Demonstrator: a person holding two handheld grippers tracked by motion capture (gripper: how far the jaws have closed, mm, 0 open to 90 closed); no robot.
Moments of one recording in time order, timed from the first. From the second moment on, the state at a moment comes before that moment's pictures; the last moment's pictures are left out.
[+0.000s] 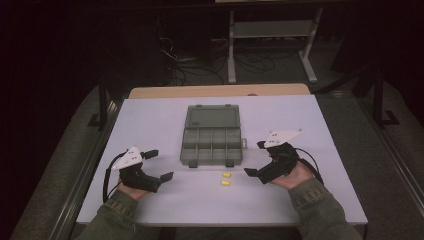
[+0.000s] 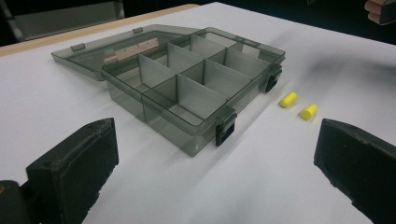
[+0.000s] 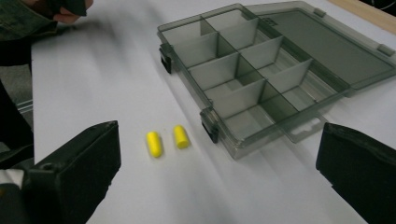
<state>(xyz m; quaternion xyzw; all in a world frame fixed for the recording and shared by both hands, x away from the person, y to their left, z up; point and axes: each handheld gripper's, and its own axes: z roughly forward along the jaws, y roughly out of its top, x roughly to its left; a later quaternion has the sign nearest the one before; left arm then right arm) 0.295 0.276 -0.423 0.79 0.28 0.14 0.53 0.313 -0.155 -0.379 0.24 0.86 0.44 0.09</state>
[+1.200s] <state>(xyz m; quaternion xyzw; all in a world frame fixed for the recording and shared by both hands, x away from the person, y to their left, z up) 0.294 0.276 -0.423 0.79 0.28 0.14 0.53 0.305 -0.085 -0.401 0.15 0.92 0.37 0.03</state>
